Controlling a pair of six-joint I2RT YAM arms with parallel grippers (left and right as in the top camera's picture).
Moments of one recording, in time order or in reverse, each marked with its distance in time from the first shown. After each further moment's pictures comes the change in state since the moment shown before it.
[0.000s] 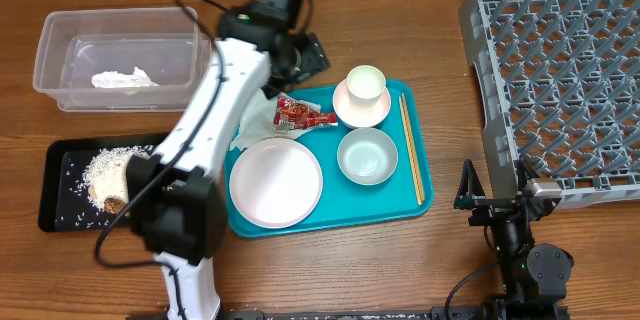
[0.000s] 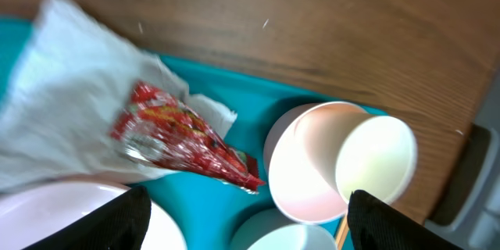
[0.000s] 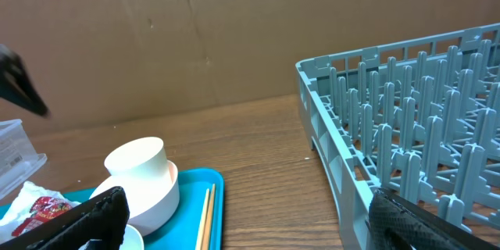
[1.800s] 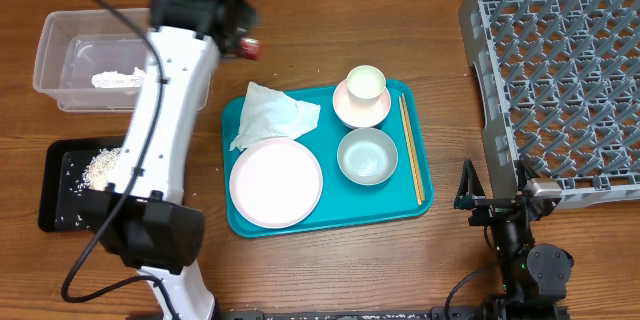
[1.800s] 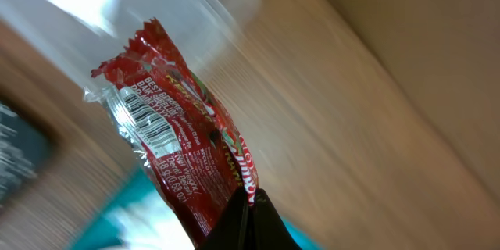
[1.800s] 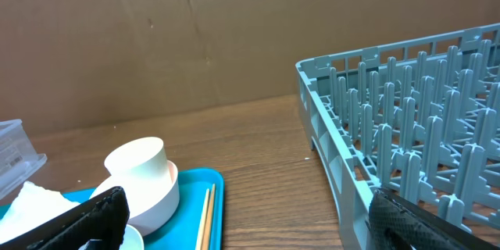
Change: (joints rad) left arm 0.180 -0.091 0.204 -0.117 -0.390 -0.148; right arm 0.000 0.000 0.000 0.000 0.000 0.000
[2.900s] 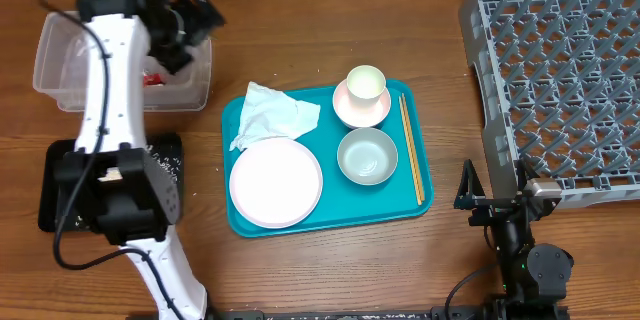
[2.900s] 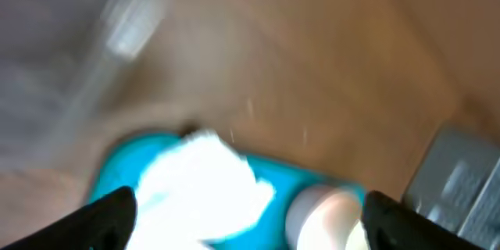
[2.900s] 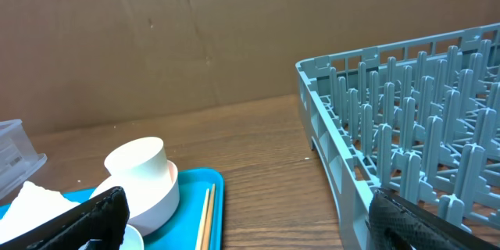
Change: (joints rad) left arm 0.226 0.152 -0.003 0.004 0.648 0.359; right arm 0.000 0.000 0.000 0.000 0.000 0.000
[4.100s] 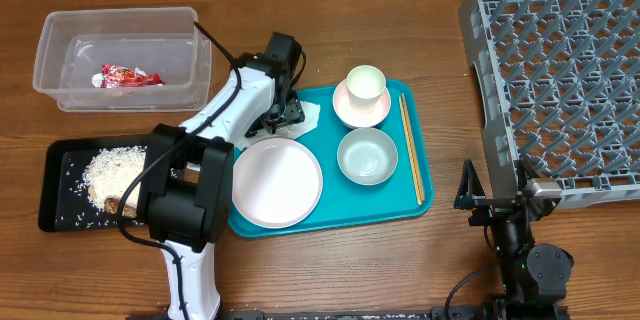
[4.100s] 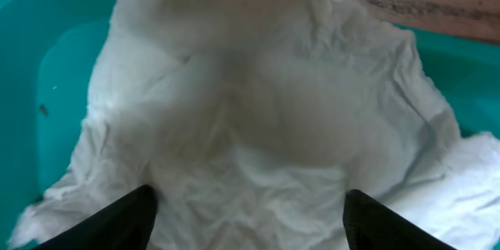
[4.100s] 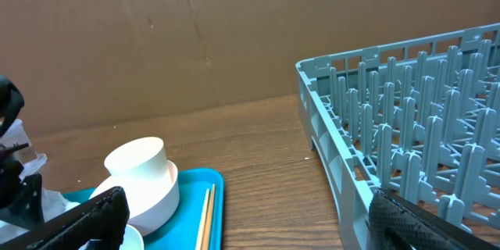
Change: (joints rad) left arm -0.374 0.000 -0.576 0.321 -0.489 -0.014; right arm 0.000 0.000 0.000 0.000 0.000 0.000
